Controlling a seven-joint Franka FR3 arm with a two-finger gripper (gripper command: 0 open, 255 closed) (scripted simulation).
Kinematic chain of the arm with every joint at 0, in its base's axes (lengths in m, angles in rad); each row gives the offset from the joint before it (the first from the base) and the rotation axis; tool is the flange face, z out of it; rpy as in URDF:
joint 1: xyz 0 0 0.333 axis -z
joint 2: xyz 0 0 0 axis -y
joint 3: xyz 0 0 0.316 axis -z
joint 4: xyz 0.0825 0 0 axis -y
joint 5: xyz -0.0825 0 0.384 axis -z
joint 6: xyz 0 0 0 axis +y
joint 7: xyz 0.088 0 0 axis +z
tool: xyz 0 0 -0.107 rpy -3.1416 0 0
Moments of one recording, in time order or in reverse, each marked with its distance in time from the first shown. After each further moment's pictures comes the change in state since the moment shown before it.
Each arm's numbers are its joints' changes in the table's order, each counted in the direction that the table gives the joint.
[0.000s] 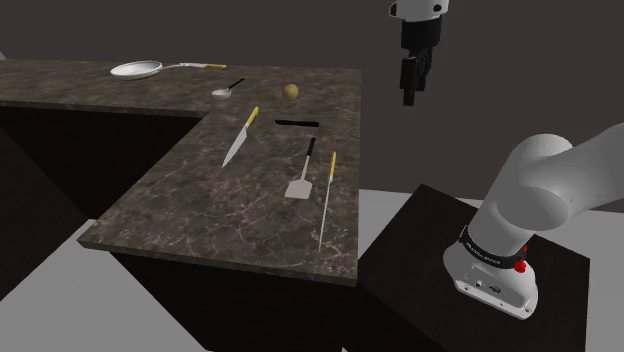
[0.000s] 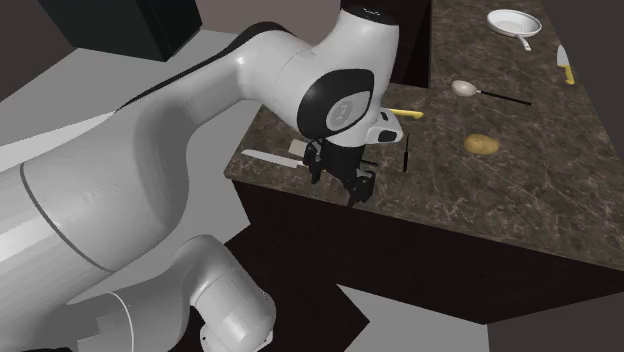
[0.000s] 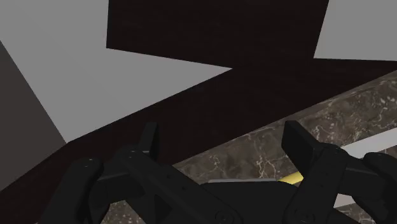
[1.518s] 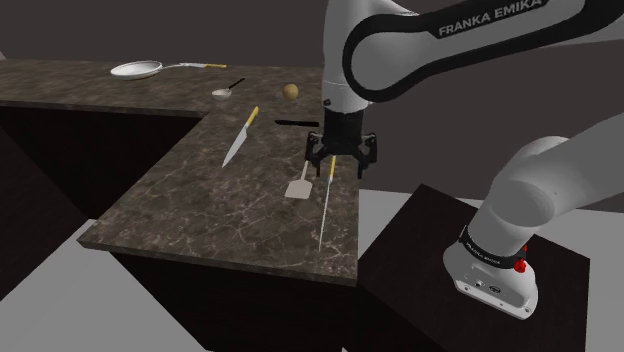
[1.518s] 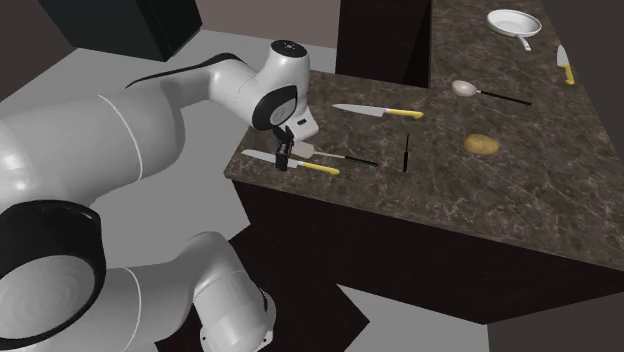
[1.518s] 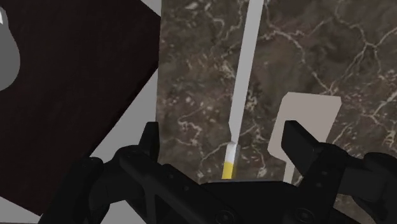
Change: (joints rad) arm 0.154 -0.143 -0.599 -0.161 -0.503 -0.469 -1.231
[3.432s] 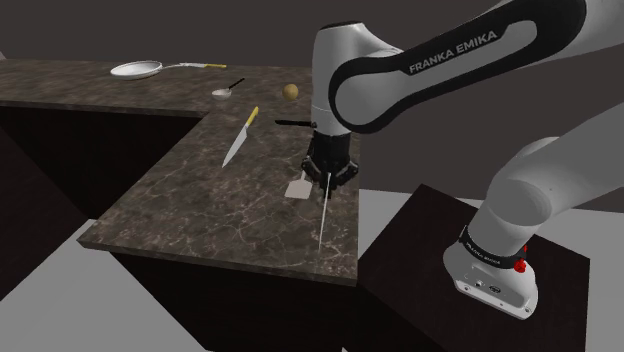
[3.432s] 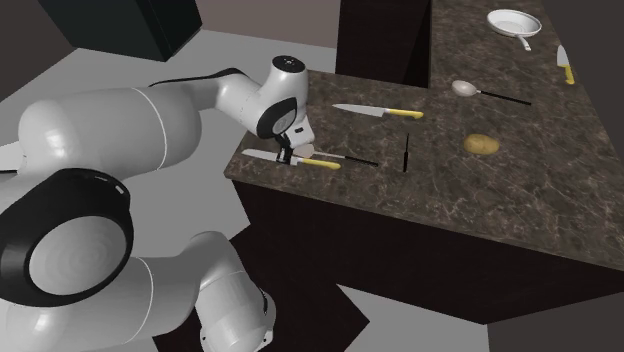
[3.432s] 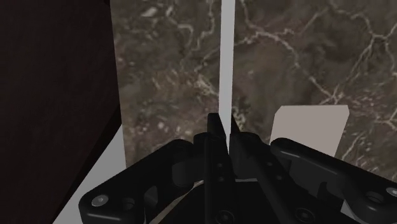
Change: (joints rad) arm 0.031 -0.101 -0.098 -0.030 -0.031 -0.159 -0.111
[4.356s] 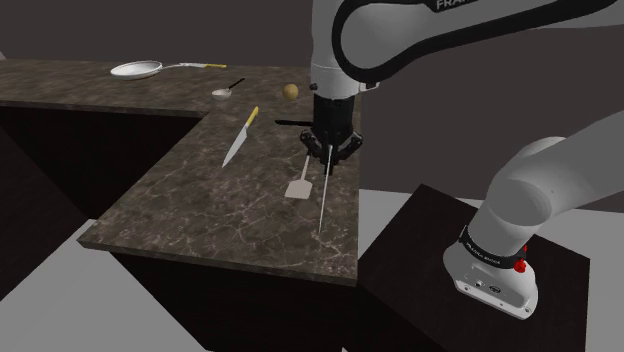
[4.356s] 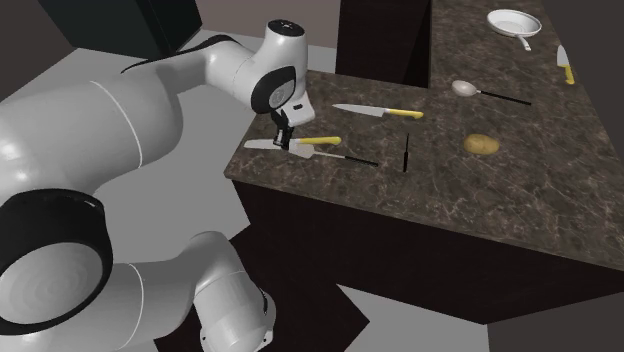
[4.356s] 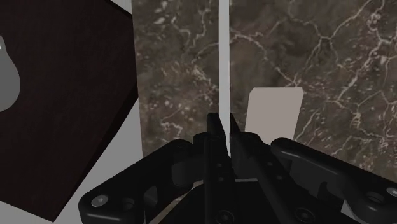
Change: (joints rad) arm 0.000 0.073 0.069 0.130 0.034 0.204 -0.015
